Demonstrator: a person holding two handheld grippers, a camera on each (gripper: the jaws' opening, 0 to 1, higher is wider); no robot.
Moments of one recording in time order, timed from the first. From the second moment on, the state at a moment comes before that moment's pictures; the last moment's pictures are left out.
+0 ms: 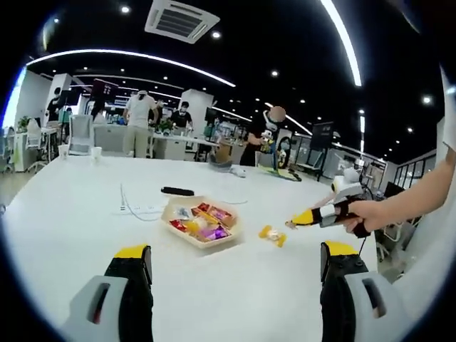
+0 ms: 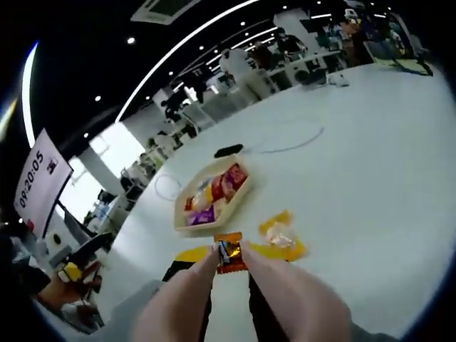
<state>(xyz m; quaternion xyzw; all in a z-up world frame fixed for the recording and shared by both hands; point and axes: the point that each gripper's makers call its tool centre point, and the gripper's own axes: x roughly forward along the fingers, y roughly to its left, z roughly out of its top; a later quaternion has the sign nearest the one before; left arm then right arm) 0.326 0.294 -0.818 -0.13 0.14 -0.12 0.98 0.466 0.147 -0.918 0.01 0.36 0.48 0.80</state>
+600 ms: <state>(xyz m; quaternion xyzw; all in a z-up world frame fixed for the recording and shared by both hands) 0.331 0.336 -0.842 -0.11 0.15 -0.08 0.98 0.512 0.164 -0.887 0.15 0.35 0.44 0.81</state>
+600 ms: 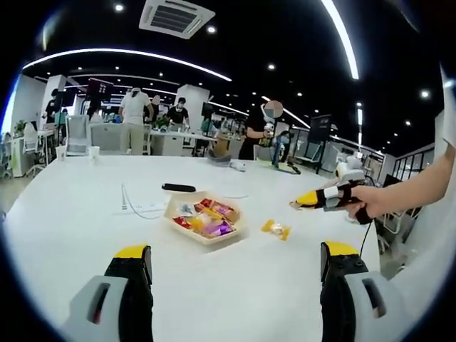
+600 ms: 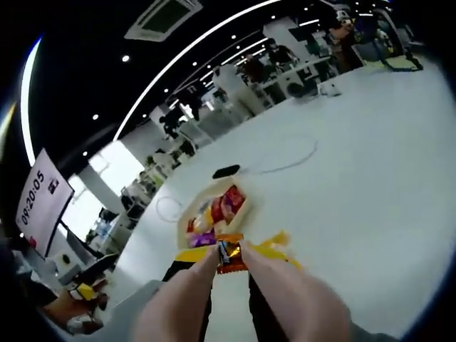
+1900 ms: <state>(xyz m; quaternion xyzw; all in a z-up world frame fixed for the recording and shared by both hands) 0.331 0.345 -0.842 -0.11 0.14 -0.08 0.98 0.528 0.213 -0.800 0.06 0.24 0.47 0.85</state>
